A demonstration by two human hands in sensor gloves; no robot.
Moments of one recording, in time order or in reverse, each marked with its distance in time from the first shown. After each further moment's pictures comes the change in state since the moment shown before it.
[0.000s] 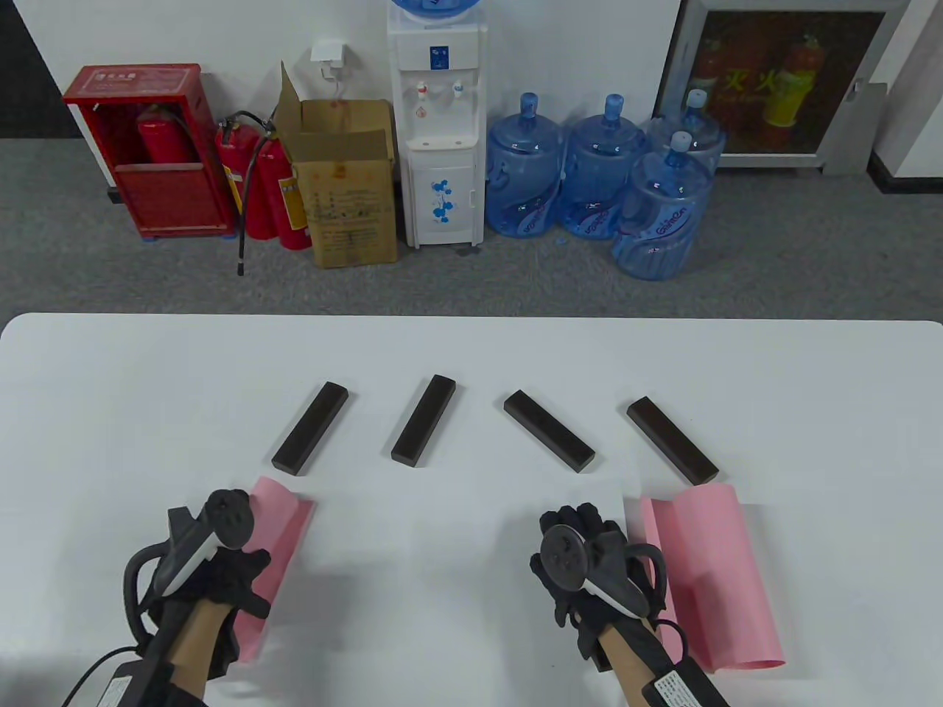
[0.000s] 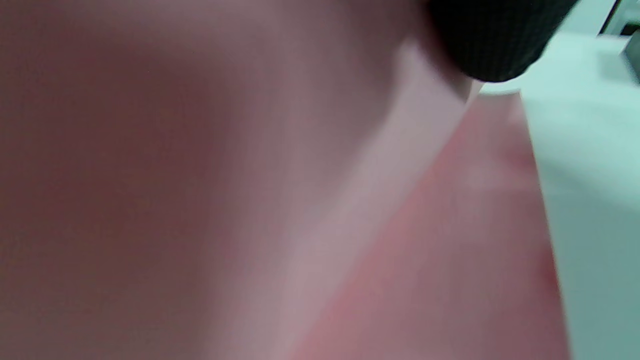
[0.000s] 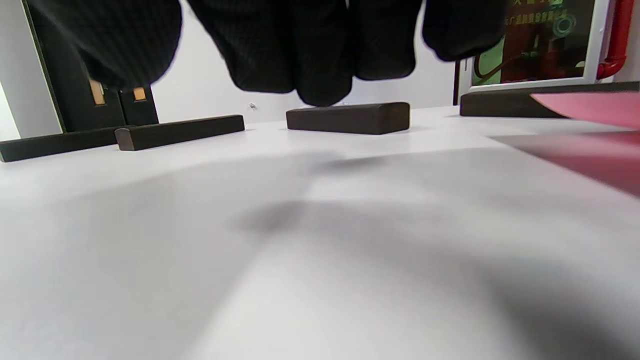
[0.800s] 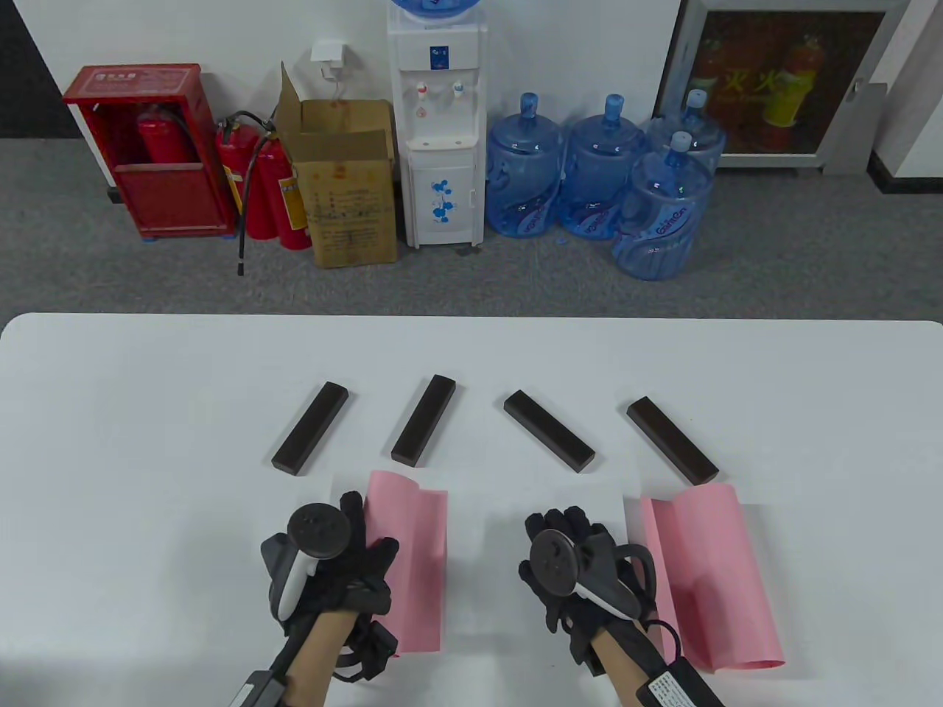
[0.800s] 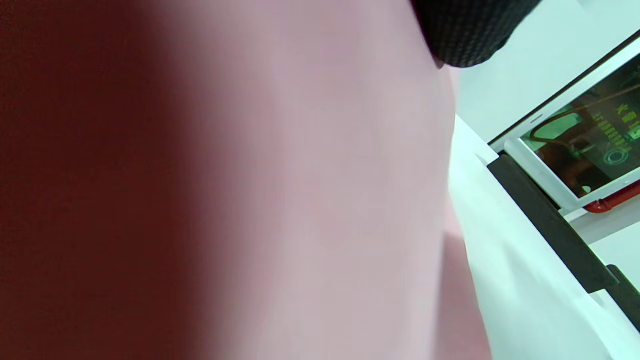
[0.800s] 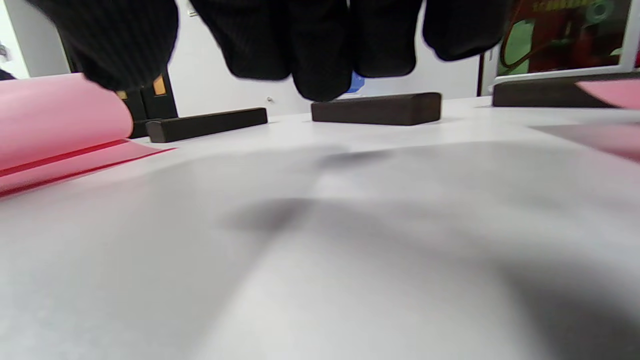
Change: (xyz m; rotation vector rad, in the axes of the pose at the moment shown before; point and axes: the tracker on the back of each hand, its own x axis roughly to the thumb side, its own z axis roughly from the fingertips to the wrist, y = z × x) left_hand 0.113 -0.049 0.022 -0.100 -0.131 0.598; right_hand 0.017 0.003 0.001 0.032 -0.069 -0.022
